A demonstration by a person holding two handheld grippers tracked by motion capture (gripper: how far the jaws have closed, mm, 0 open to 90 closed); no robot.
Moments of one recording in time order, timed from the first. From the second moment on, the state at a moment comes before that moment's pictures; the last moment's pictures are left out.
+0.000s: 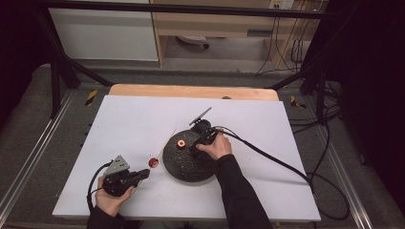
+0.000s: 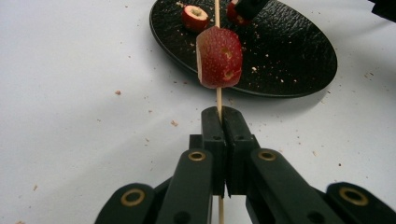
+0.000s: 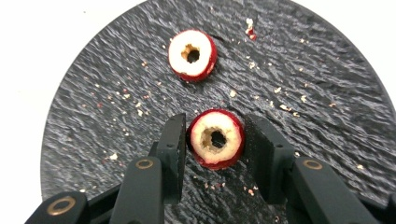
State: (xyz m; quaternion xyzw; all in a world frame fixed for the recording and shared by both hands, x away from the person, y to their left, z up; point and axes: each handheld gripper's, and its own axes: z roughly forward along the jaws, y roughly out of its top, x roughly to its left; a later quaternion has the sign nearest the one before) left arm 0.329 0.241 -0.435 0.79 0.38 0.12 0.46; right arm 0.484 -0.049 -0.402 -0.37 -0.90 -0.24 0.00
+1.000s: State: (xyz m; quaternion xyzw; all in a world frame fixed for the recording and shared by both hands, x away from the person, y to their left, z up) left arm 0.326 0.237 -0.433 0.79 0.38 0.12 0.47; right arm 0.440 -0.085 -0.380 -0.41 -0.82 -0.39 -0.02
